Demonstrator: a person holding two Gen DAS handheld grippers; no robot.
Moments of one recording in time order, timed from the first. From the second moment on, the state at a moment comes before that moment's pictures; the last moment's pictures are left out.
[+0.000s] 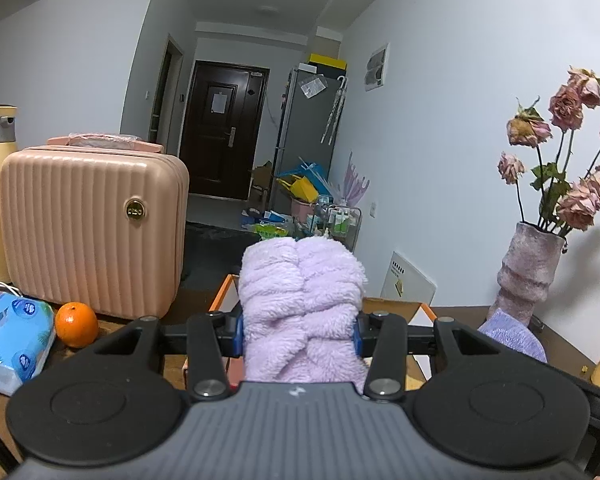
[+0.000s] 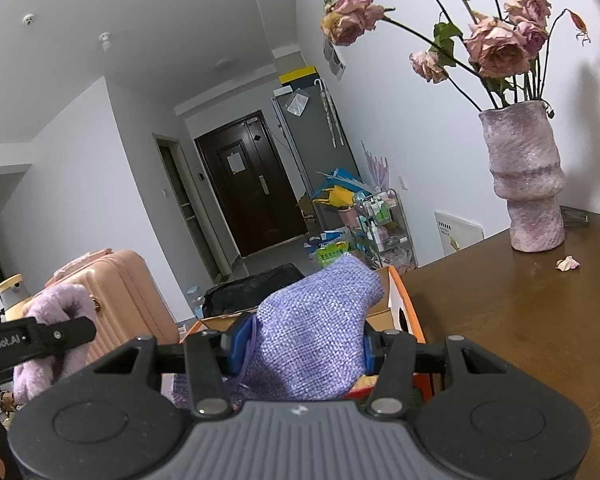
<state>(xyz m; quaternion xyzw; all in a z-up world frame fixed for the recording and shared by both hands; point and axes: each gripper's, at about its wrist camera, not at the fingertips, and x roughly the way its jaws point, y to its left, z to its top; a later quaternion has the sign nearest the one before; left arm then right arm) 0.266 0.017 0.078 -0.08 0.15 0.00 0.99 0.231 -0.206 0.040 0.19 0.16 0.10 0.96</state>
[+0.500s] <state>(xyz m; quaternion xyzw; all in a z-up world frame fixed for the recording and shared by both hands) 0.323 0.021 0.071 -0.08 0.16 0.01 0.98 0.279 -0.193 0.038 0.18 0.18 0.10 0.96</state>
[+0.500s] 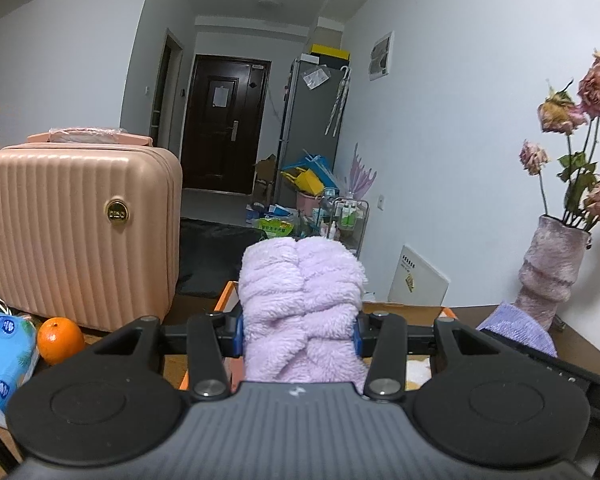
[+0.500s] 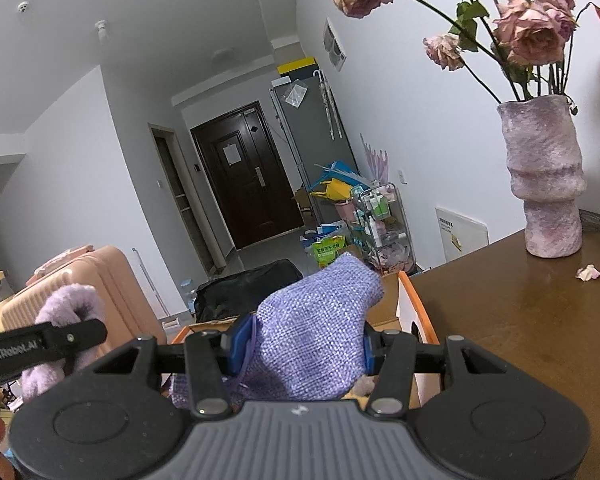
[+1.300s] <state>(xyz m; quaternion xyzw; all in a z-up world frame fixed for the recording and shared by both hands) 0.401 0.026 0.029 -0.02 0.21 0.06 0.98 0.341 -0.170 0.024 0.15 0.20 0.09 0.96</state>
